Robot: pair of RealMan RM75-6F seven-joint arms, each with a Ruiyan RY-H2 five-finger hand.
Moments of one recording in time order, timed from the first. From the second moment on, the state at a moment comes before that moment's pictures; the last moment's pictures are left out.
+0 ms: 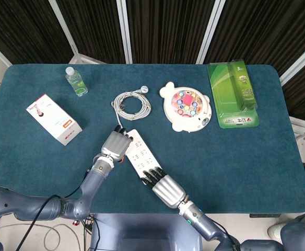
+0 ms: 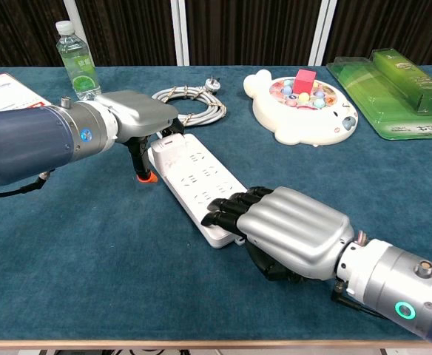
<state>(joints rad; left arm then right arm) -1.07 -1.66 -0.12 -1.54 0.57 1.04 0.92 0.57 -1.78 -0.01 -1.48 -1.47 0.99 -0.63</state>
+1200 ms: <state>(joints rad) -1.02 -1.76 -0.12 -1.46 0.74 1.11 0.85 0.56 -1.78 -0.02 -1.48 -1.46 1.00 -0.61</state>
